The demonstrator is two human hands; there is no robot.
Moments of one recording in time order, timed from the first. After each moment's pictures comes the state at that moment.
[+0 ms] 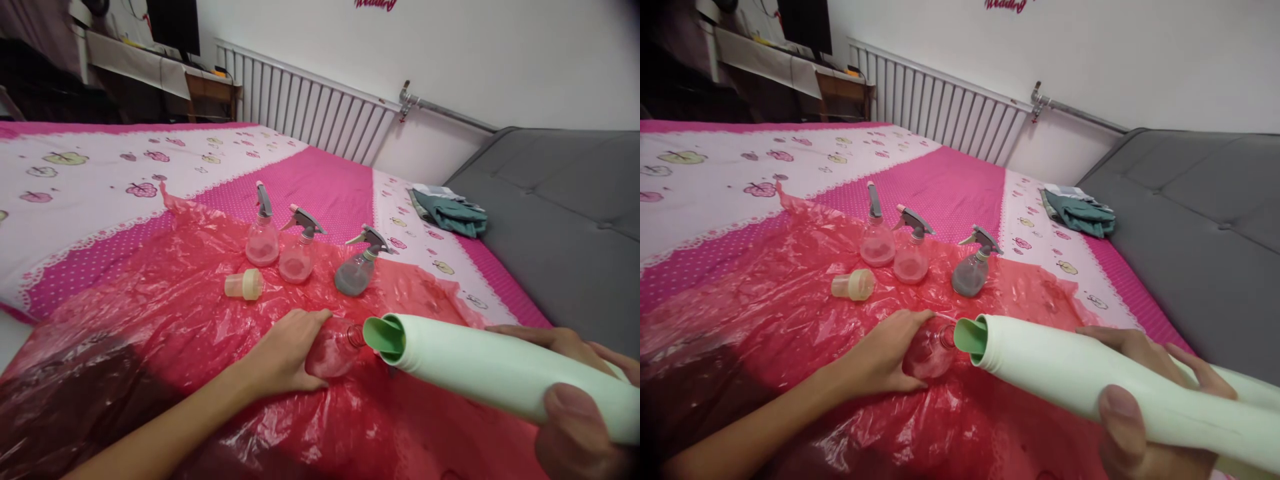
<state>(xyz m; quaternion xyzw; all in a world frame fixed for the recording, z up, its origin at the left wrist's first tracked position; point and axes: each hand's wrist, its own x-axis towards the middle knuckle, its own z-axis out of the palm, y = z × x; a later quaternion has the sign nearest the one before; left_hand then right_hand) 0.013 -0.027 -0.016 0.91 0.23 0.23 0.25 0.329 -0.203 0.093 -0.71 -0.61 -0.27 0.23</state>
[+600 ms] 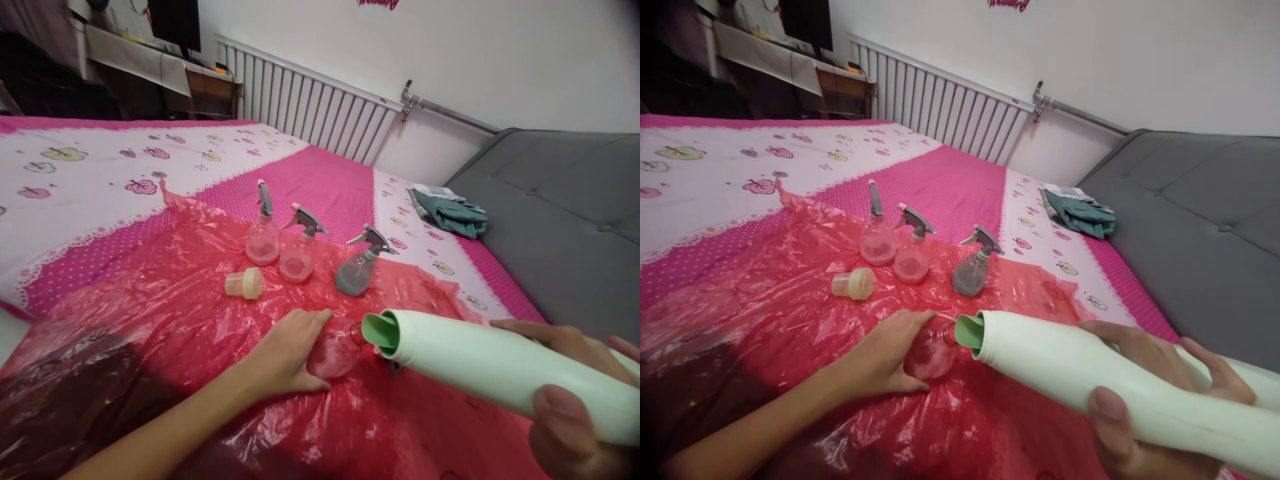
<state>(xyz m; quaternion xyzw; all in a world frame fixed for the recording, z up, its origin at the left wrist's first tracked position) 0.014 -0.029 -0.016 0.91 0.24 0.24 0.25 0.328 -0.202 0.102 -0.67 -0.65 -0.30 0.19</state>
